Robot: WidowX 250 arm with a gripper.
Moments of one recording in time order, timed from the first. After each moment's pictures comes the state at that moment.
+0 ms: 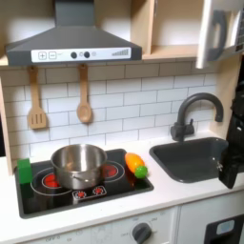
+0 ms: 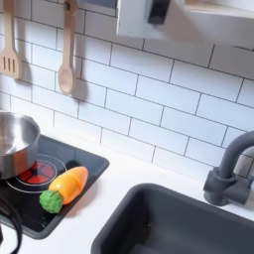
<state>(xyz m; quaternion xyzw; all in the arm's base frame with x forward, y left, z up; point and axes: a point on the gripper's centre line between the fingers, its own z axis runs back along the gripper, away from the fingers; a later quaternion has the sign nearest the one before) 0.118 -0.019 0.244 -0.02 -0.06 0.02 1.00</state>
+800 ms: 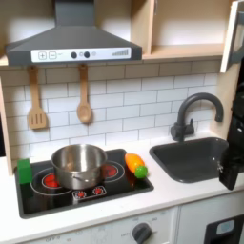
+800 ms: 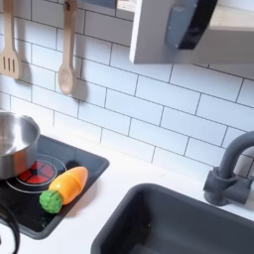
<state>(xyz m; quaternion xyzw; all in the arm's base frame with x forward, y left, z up) 0.117 -0.019 0.242 -0.02 -0.06 0.02 1.00</state>
